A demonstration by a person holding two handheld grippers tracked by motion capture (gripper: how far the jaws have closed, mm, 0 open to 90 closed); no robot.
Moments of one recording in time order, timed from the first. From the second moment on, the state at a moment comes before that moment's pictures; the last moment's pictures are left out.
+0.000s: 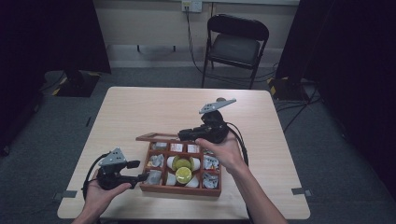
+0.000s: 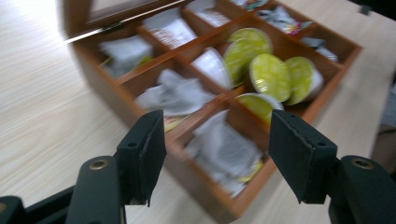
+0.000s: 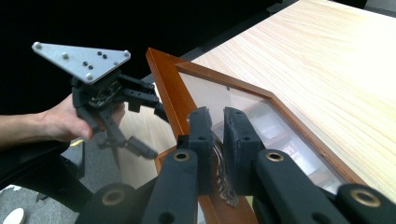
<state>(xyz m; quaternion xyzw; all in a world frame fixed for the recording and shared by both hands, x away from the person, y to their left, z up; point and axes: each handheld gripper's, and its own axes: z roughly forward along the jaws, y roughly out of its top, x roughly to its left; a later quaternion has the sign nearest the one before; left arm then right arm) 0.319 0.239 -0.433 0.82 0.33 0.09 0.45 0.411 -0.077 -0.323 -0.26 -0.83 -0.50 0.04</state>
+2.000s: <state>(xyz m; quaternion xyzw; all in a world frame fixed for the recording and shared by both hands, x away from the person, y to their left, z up) 0.367 0.100 -0.464 0.92 0.23 0.03 0.31 0.410 -0.077 -0.323 -0.25 -0.83 -0.50 0.04</state>
